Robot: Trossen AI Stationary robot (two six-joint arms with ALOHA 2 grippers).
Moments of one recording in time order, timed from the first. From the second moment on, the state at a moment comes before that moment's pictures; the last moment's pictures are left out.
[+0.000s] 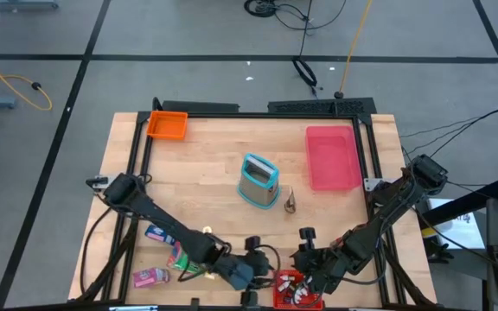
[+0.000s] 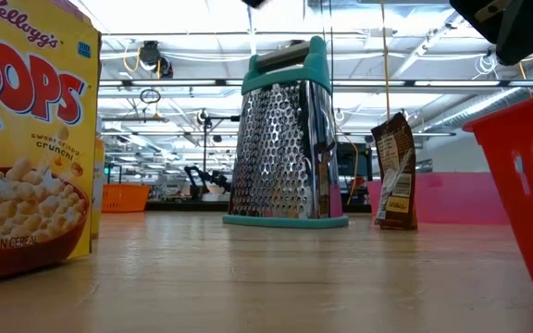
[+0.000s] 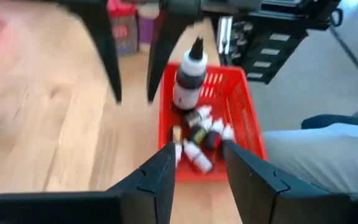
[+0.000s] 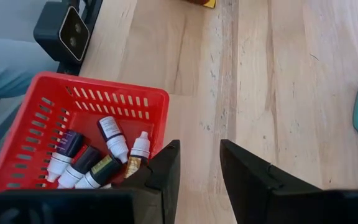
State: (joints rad) left arm -0.58 2.03 1.59 -0.18 -0.31 -0.43; right arm 0.78 1.64 1.11 -0.44 0.42 0.53
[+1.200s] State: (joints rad) left arm -0.73 1.79 1.59 -0.98 -0.31 -1.22; right arm 0.78 1.64 1.11 -0.43 0.42 0.56
